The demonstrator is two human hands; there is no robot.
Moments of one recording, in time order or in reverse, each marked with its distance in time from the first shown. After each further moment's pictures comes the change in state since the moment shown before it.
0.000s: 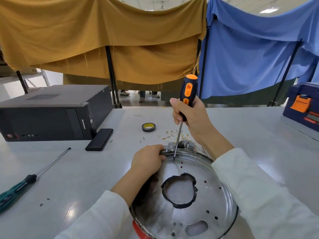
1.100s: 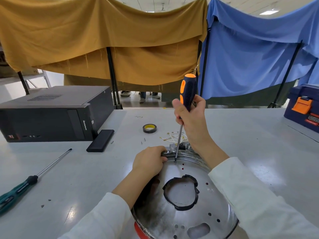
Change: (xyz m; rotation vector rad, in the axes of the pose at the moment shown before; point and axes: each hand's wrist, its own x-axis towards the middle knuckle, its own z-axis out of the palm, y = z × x) left_hand -0.001 0.000 0.000 -0.002 -0.001 0.005; right_hand -0.003 0.021 0.007 0.018 0.166 -0.093
